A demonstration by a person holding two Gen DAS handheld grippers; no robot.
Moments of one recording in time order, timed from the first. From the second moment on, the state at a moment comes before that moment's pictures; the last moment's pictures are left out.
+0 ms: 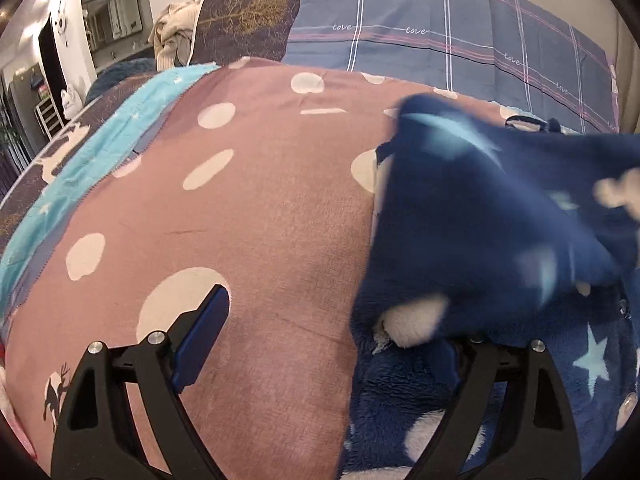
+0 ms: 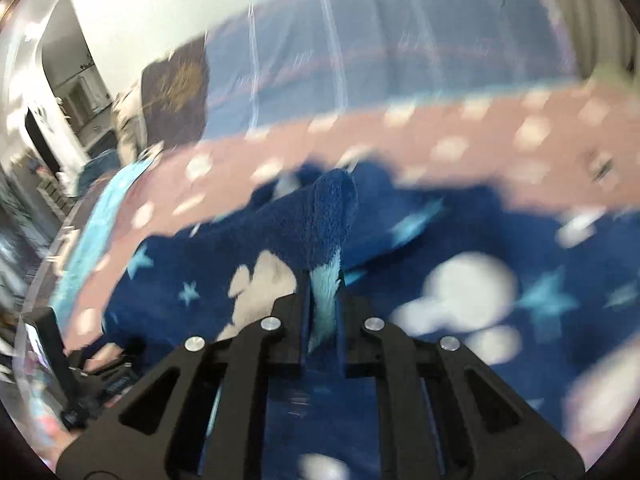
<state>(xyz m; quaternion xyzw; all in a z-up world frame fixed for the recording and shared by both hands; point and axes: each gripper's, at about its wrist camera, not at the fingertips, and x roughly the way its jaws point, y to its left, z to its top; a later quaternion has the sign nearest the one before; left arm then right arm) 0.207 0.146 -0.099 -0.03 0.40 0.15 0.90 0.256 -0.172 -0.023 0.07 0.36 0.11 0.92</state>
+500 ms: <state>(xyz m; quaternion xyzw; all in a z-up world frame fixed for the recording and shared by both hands) 0.166 0.132 -0.070 -0.01 0.38 0.06 0.92 0.231 -0.266 -0.063 0.10 0.42 0.03 0.90</state>
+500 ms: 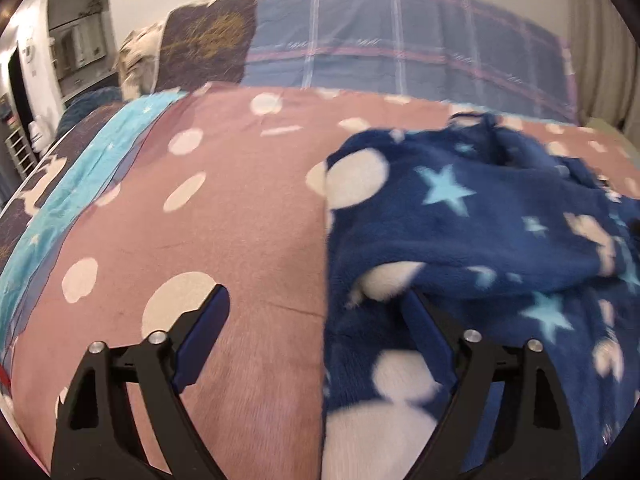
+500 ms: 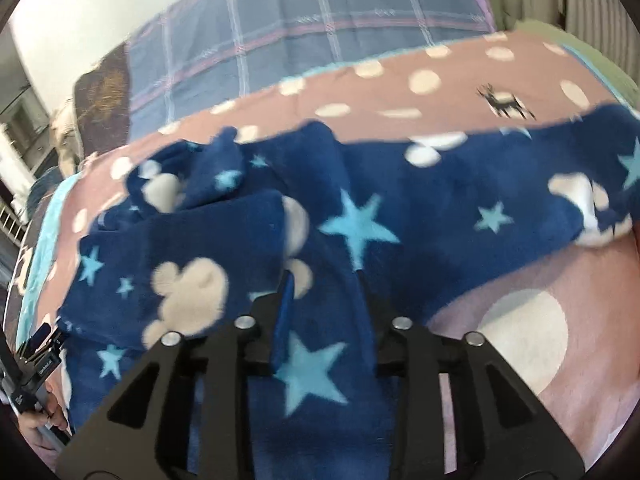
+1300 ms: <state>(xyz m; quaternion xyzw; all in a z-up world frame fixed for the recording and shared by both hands) 0.214 0.083 -0.103 -0.04 0.41 0.00 0.91 0.212 -0.237 -0.073 0.04 0.42 0.02 0.91</state>
